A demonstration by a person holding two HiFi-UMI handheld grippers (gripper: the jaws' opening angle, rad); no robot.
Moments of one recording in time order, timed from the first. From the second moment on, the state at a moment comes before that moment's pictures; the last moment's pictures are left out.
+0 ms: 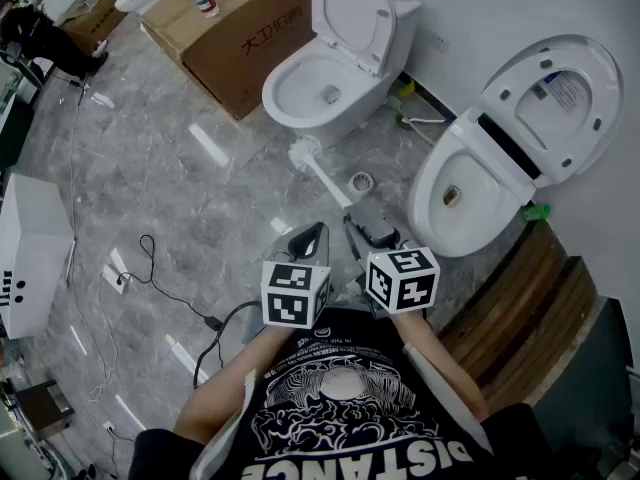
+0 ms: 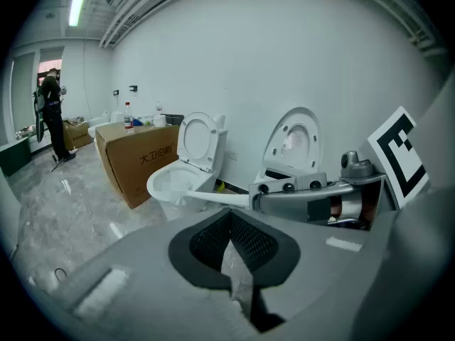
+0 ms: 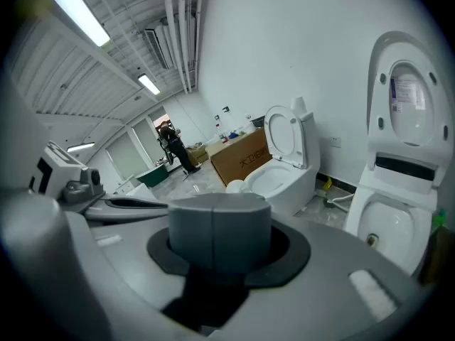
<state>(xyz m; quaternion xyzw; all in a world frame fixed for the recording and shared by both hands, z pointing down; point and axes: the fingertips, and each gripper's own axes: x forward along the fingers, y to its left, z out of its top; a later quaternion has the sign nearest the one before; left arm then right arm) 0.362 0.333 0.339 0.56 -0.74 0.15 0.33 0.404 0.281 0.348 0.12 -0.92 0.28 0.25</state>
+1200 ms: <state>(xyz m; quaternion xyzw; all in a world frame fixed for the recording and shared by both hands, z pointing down) 0.240 0.261 0.363 0.60 -0.69 0.12 0.39 0.304 0.217 0.382 0.19 -0.88 0.33 0.28</state>
